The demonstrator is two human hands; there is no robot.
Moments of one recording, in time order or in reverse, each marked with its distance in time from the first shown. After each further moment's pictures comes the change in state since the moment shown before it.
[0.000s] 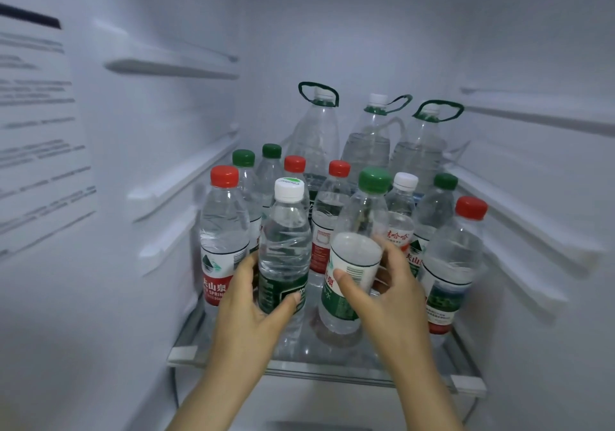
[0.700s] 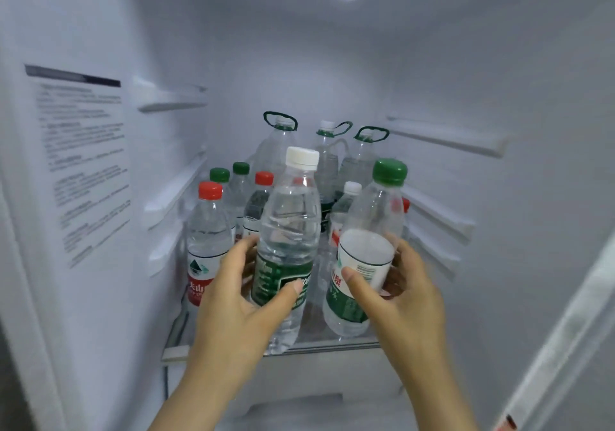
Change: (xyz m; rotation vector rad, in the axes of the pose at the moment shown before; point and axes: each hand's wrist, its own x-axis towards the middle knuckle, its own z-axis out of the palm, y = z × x) left_hand -0.040 0.075 -0.046 -0.206 -0.181 0.124; right_hand -0.079 -0.065 -0.050 0.063 0.230 -0.066
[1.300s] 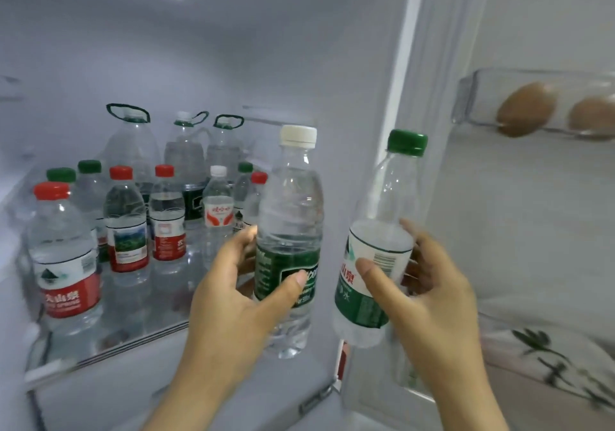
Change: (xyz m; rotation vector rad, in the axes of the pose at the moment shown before) left_hand -0.084 0.077 0.054 -0.198 -0.430 0.041; right_hand -0.126 -0.076 -0.137 -0.185 0.424 0.028
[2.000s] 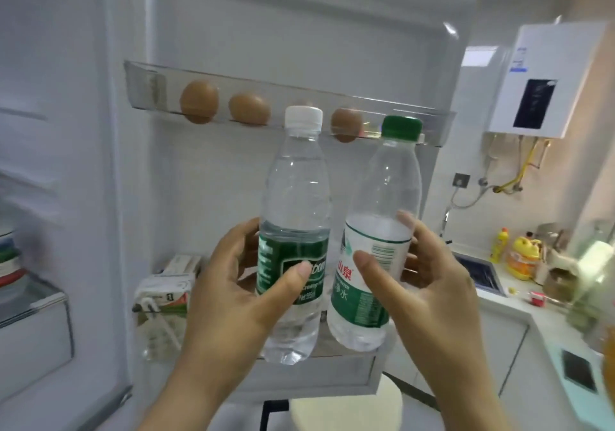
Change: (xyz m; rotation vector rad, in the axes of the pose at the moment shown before) left_hand -0.113 0.113 0.219 -0.430 -0.467 0.118; right_hand -0.069 -0.046 -0.277 -0.335 0.349 -0.048
